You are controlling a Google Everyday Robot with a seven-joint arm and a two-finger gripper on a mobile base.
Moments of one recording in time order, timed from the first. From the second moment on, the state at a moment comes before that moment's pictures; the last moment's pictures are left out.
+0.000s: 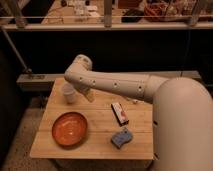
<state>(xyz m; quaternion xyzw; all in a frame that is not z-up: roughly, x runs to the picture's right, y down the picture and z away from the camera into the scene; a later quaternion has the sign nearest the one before) -0.113 0.017 0.809 -0.16 -0.11 -0.37 0.91</state>
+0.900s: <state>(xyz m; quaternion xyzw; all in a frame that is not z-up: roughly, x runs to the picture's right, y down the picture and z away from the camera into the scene) -0.142 0.003 0.833 -0.13 -0.14 -0.39 0.90</state>
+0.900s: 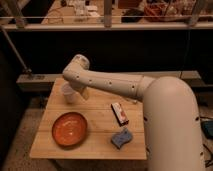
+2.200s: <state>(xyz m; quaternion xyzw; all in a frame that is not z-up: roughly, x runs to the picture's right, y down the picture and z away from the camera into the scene) -0.176 -0.004 0.860 -0.12 -0.18 -0.40 0.89</state>
